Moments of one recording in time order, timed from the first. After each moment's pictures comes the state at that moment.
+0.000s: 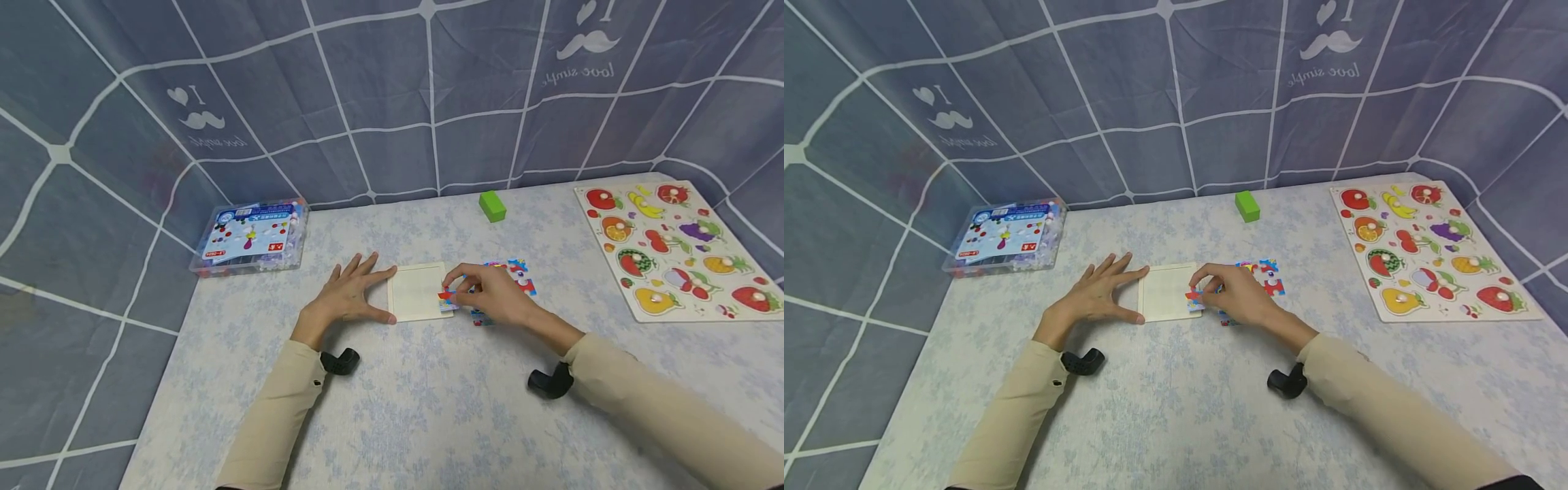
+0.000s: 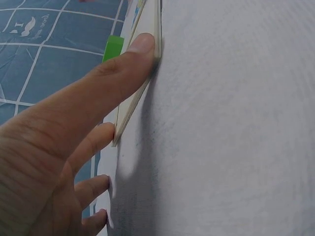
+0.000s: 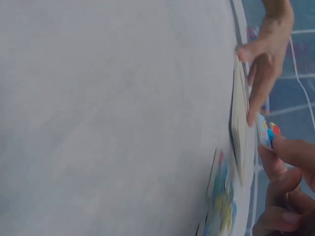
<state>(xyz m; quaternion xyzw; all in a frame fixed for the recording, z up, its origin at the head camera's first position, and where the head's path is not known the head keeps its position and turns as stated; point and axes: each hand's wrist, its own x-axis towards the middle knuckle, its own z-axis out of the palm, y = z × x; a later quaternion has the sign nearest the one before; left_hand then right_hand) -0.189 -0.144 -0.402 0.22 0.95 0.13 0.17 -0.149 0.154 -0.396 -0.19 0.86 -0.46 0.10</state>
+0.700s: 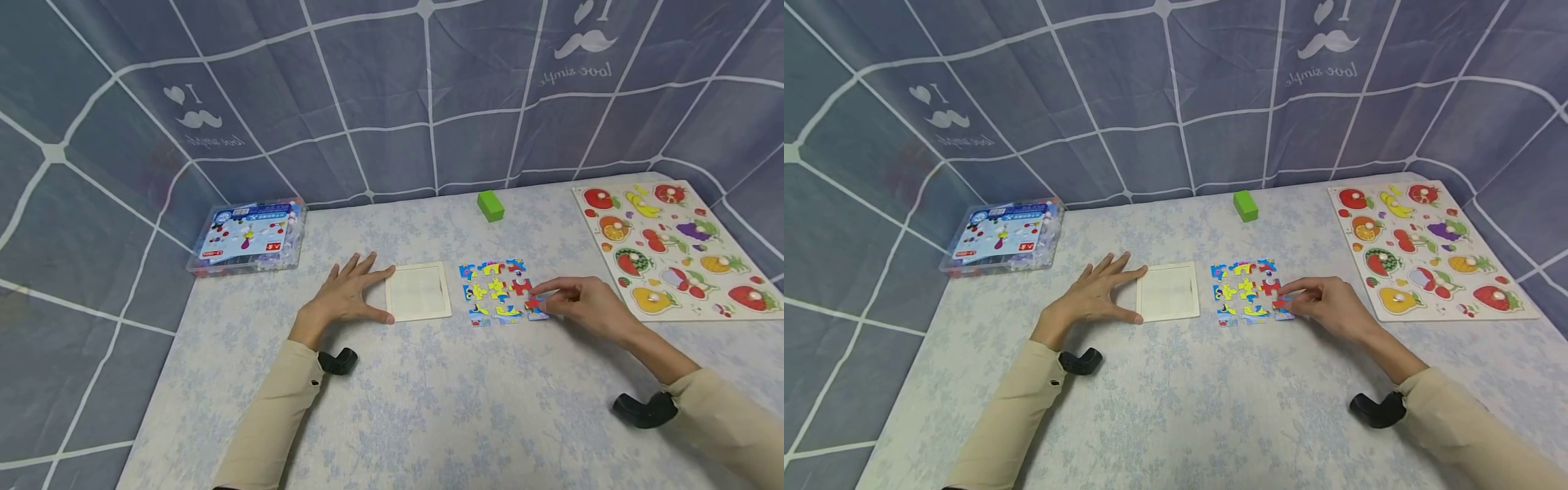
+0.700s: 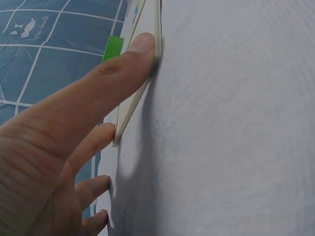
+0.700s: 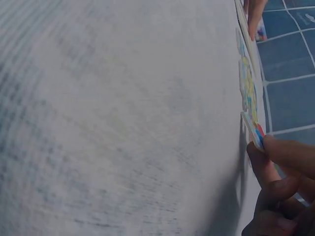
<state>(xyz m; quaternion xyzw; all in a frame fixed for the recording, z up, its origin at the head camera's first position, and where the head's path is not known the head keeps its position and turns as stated) -0.189 -0.145 -0.403 0.23 0.95 0.14 0.17 -0.115 0.275 -0.401 -0.08 0.91 -0.40 0.09</state>
